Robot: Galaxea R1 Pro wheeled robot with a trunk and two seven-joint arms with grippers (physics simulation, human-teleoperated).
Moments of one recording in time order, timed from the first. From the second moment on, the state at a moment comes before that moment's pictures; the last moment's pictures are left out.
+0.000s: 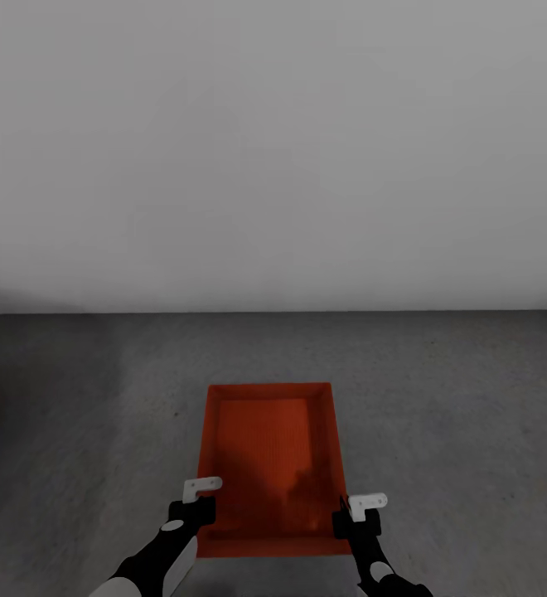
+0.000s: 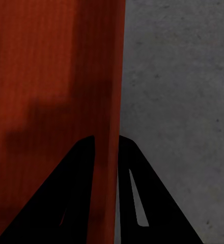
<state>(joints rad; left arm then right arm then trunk) -0.54 -0.09 -0.17 -0.35 0.21 -0.03 0.19 -0.54 0.08 0.48 -0.12 -0.29 -0.50 -0.21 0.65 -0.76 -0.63</state>
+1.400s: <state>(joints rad) -0.54 -0.09 -0.17 -0.35 0.22 -0.03 0.19 -0.54 0.08 0.48 -0.12 -0.29 -0.50 -0.21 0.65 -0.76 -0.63</state>
